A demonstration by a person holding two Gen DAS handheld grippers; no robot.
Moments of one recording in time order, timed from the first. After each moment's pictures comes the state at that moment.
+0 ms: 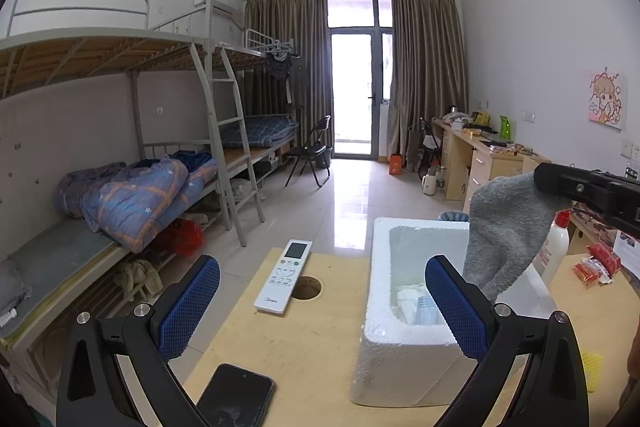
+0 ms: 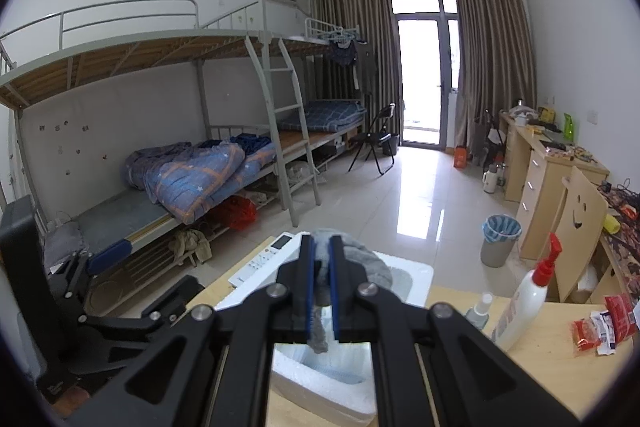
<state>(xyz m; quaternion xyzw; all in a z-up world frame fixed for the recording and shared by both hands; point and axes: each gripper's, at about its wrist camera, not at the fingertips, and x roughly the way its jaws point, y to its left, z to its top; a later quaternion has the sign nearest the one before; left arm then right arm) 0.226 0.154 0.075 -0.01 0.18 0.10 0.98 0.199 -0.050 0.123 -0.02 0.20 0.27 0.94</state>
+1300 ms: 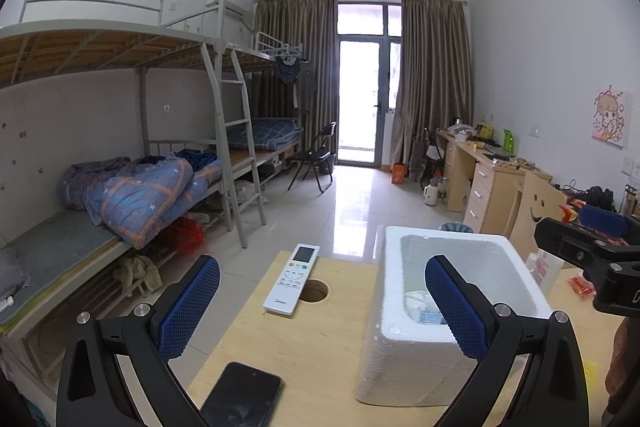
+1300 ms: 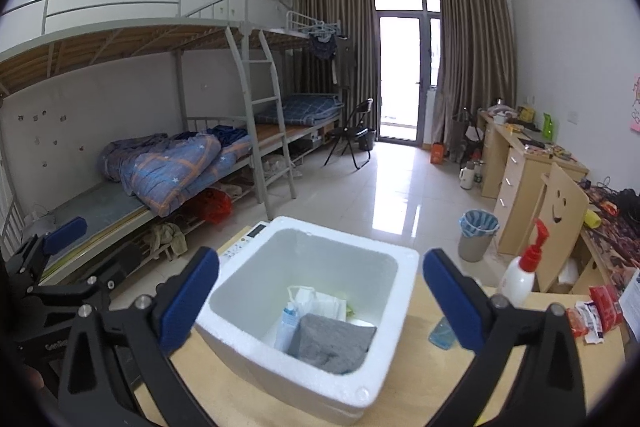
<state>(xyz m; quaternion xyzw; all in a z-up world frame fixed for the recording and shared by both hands) 0.210 0.162 0.084 -0.03 0.16 0.11 0.98 0.192 -0.041 0.113 -0.04 0.21 0.22 0.95</state>
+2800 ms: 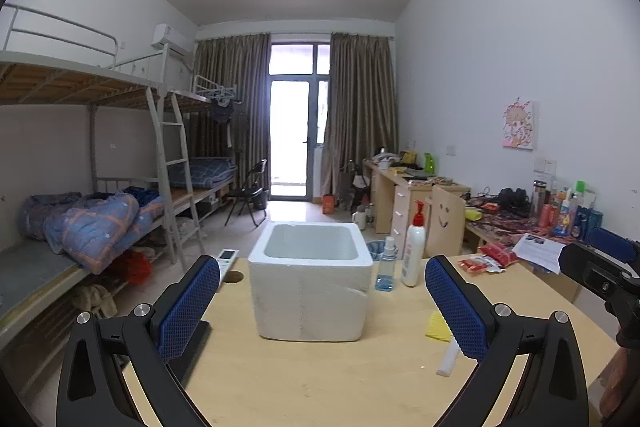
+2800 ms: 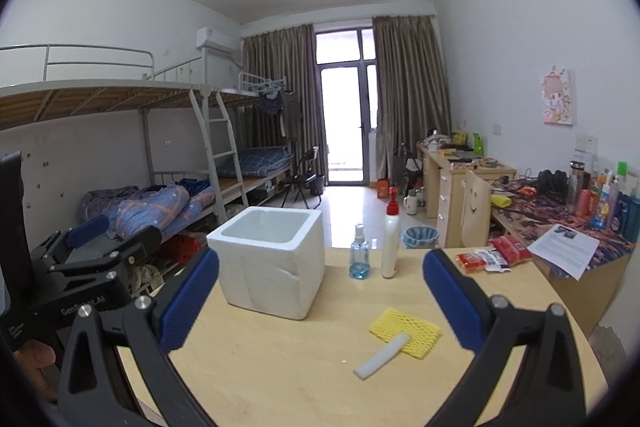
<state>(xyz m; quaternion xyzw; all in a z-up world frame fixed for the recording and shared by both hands) 0.019 0.045 0.104 -0.01 0.09 -0.02 1.00 -0.015 -0.163 0.112 0.01 0.11 0.13 0.99</state>
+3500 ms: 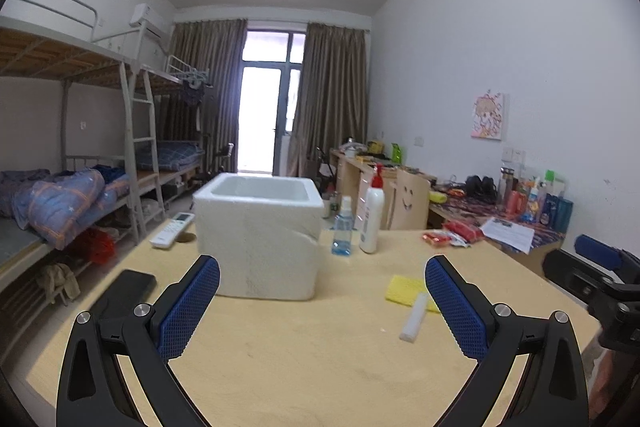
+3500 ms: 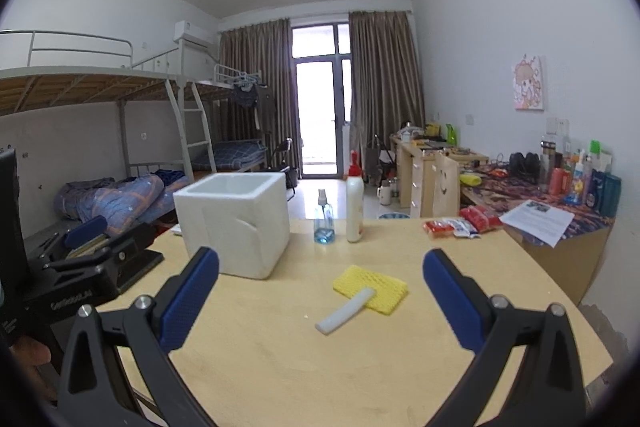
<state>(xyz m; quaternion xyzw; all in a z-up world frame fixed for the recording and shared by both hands) 0.013 0.015 0.024 -0.04 0.10 -0.08 0.99 -0.048 -0.193 0.049 0.01 0.12 0.08 0.99</state>
